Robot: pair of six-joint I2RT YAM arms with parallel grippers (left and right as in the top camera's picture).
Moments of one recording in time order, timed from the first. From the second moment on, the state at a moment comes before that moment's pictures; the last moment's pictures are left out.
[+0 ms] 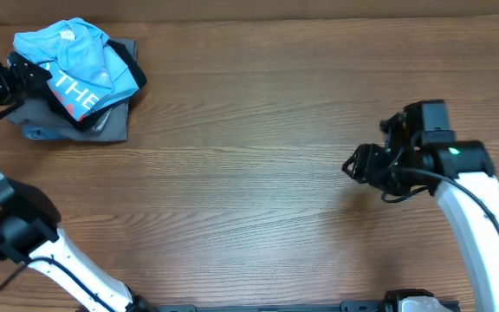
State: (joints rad) left arm 0.62 2.18 2.45 -1.58 0.66 0.16; right arm 0.04 1.28 1.13 -1.07 -0.38 0.35
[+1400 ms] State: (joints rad) left arm -0.37 1.34 1.74 -1.64 -0.34 -0.32; right arm 0.06 0.62 1.26 -1.08 -0.35 0.30
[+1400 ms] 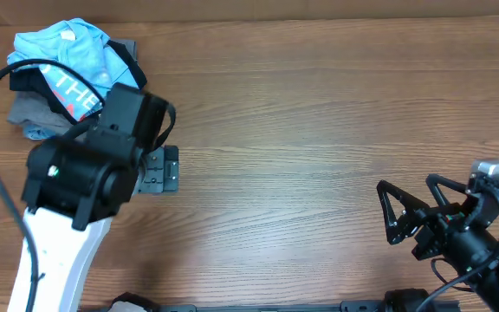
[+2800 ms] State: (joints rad) left arm -0.37 1.50 1.73 -1.64 -0.35 -0.34; right arm 0.06 0.02 0.05 -0.09 -0.31 0.25
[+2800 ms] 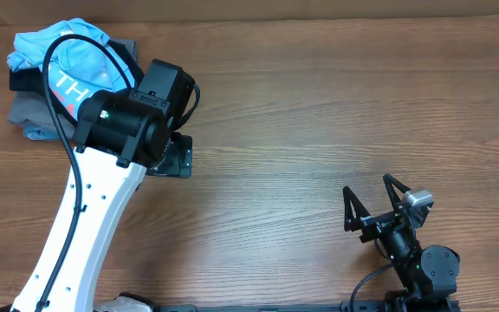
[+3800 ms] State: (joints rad) left arm -0.36 1.18 1.43 -1.17 -0.40 -0.29; right arm 0.06 0.02 0.05 -0.09 -0.31 0.25
